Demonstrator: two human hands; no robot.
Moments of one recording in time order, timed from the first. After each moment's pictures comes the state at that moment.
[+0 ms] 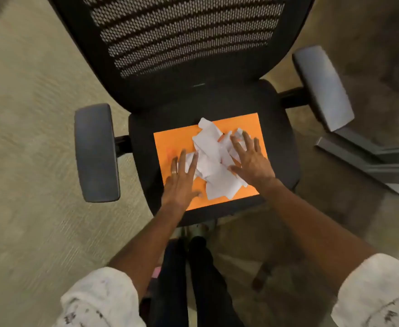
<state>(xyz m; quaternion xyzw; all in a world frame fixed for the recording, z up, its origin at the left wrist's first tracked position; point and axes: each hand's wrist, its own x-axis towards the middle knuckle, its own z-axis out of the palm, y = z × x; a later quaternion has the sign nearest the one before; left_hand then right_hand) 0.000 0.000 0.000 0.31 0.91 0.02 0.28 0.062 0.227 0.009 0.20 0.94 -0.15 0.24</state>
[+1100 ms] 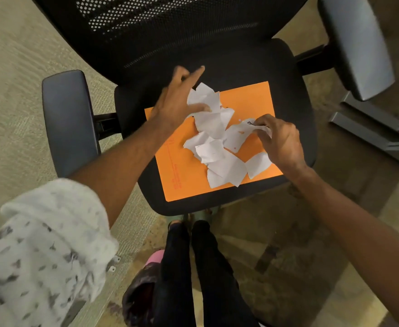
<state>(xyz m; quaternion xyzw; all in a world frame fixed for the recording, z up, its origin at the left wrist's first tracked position) -0.136 0.077 0.008 0.32 0.89 0.20 0.26 0.076 0.253 0.019 0.26 0.93 -0.25 0.04</state>
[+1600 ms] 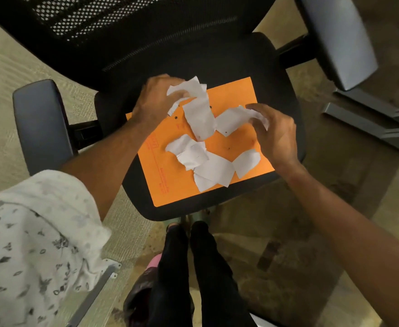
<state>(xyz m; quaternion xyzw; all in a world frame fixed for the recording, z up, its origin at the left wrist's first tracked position) -0.149 0.090 -0.020 0.31 0.88 0.27 0.24 0.085 0.267 0.014 0.31 0.89 -0.32 -0.07</state>
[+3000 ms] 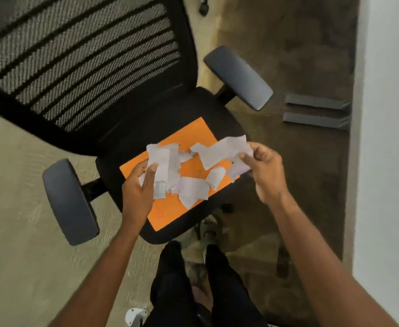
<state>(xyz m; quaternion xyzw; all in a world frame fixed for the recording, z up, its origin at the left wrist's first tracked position) -0.014 0.033 0.129 0.17 0.84 0.44 0.26 0.171 0.243 0.161 0.49 0.49 -0.69 -0.20</state>
